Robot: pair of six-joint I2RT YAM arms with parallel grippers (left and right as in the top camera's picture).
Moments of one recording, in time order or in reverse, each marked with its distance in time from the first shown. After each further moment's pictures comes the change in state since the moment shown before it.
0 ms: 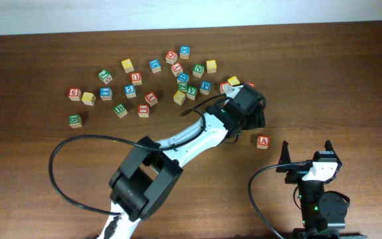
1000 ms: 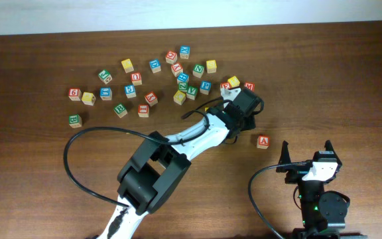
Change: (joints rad) left arm 0.006 0.082 0.005 0.045 -0.032 -0.037; right arm 0.000 0.000 0.000 0.000 0.000 0.000
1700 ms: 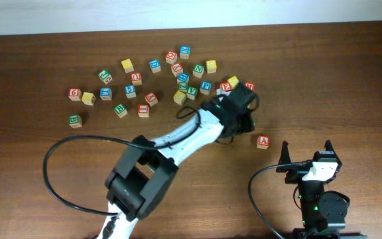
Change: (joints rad) left arm 0.023 -0.099 0.002 -0.188 0.145 -0.035; right arm 0.000 0.000 0.000 0.000 0.000 0.000
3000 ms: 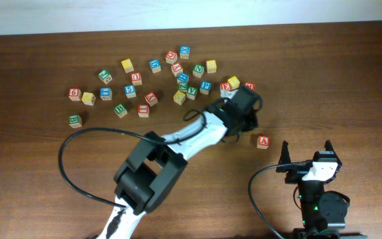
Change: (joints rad) left arm -0.004 0.078 -0.001 0.179 0.033 -0.054; right arm 0.000 0.000 0.000 0.000 0.000 0.000
